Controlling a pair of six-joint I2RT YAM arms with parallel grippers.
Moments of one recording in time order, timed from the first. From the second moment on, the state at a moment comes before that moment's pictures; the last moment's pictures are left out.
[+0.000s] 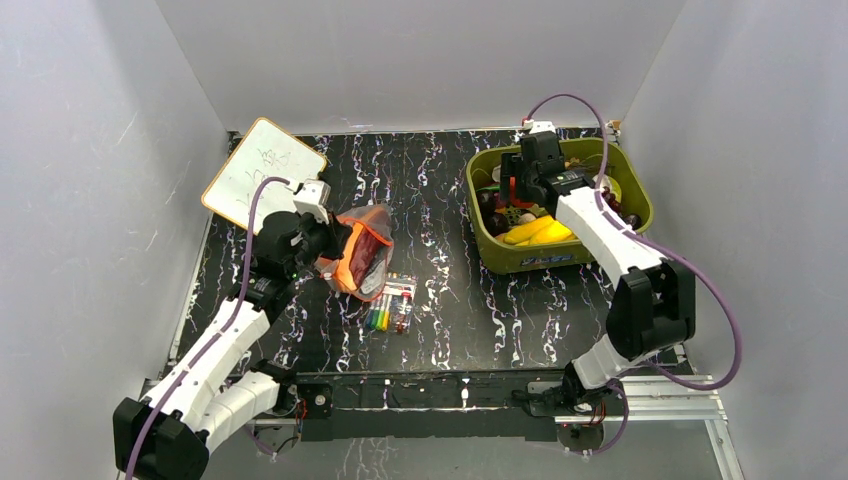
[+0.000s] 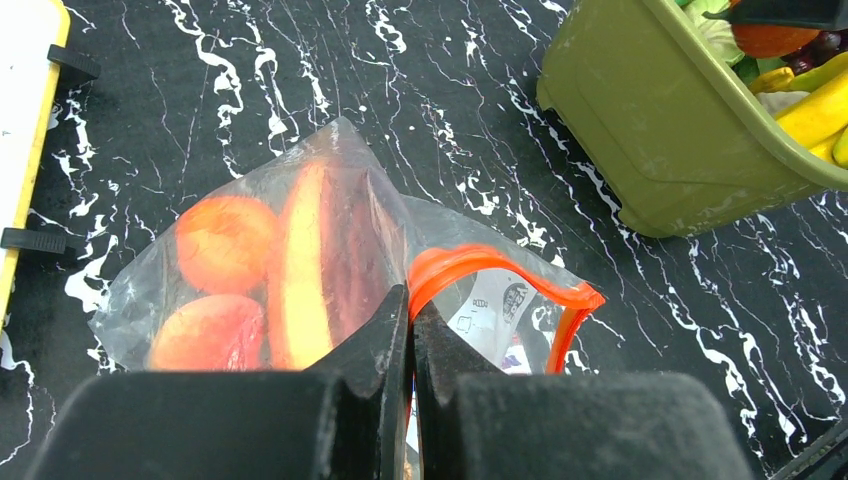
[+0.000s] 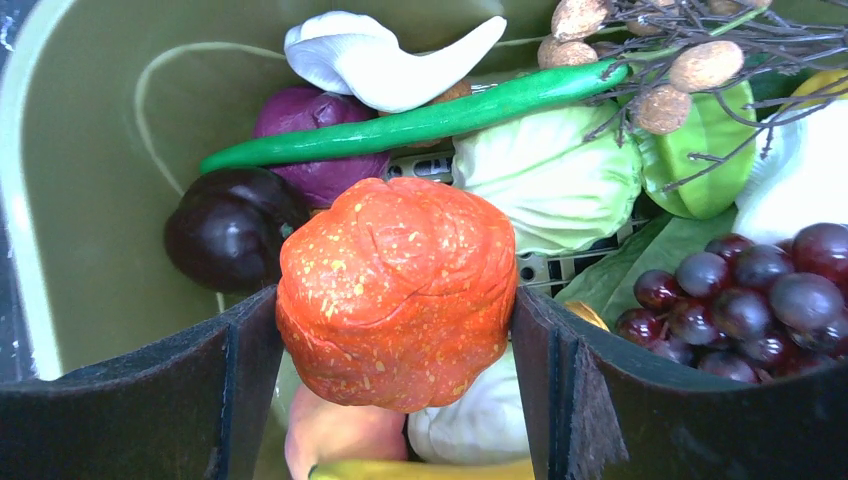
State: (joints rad) left arm -0.37 0.90 0.67 -0.11 0.12 -0.19; right arm 0.27 1.58 1.31 -0.48 0.24 0.18
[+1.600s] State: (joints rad) left arm -0.37 1.08 0.93 -0.35 0.16 -0.45; right arm 0.90 1.33 1.04 0.00 -0.10 0.58
